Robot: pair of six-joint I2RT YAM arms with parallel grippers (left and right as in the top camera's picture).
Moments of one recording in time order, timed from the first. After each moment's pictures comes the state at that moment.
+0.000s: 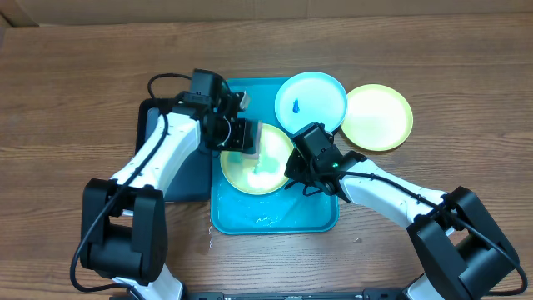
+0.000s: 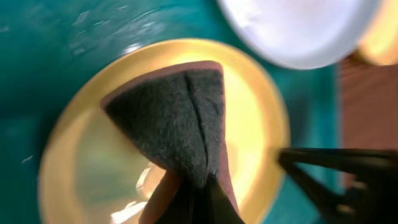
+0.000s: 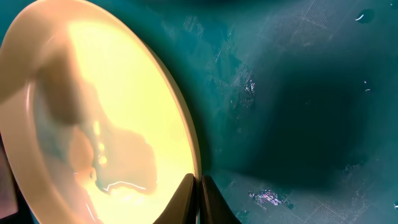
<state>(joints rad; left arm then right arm) -0.23 1.81 1.25 -0.71 0.40 -0.12 0.63 1.74 0.92 -0.27 -0.08 0.98</state>
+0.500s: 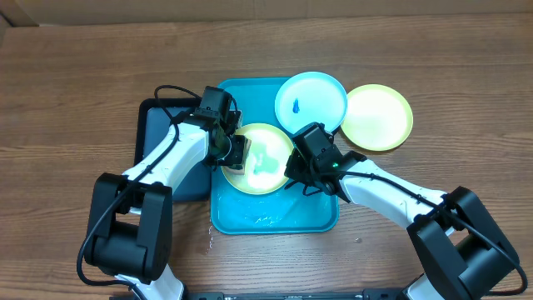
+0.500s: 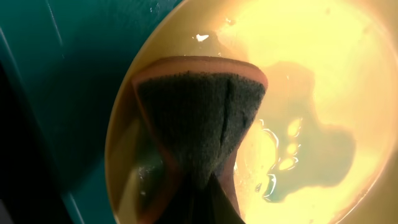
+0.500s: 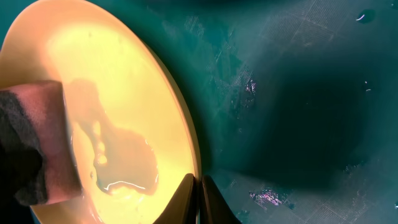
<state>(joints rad) -0.26 1.83 1.14 -0.68 0.17 -0.16 0.63 1.74 0.92 -0.27 -0.08 0.98</state>
